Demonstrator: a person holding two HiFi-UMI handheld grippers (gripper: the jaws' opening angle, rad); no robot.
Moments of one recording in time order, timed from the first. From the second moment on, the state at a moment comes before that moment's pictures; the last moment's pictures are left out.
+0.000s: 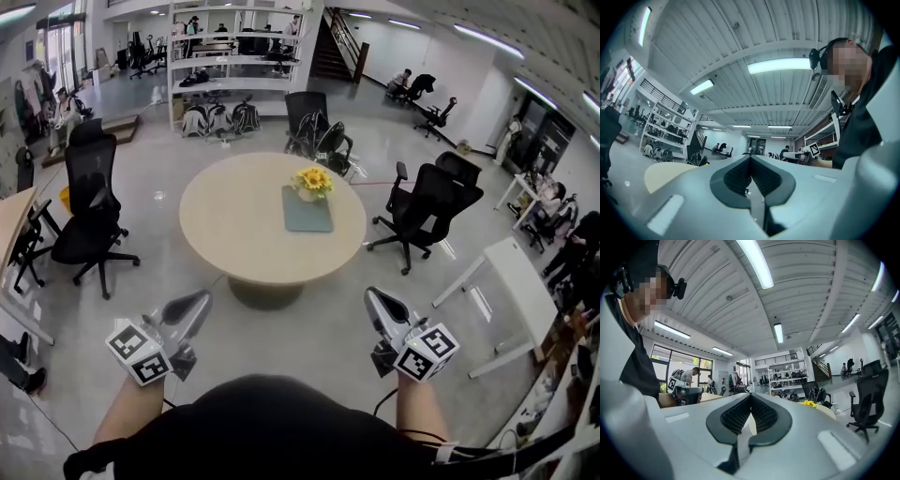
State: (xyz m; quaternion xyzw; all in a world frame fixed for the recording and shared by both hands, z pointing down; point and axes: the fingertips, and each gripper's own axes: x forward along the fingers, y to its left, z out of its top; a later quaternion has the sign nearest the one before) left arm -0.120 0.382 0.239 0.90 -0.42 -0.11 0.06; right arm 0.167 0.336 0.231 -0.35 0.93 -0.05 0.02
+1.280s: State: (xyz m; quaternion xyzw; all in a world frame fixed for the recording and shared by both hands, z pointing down) left arm -0.169 0.109 0.253 0.89 -0.45 -0.09 0.07; right arm 0.093 0.024 0.254 -0.31 0.95 -0.08 0.01
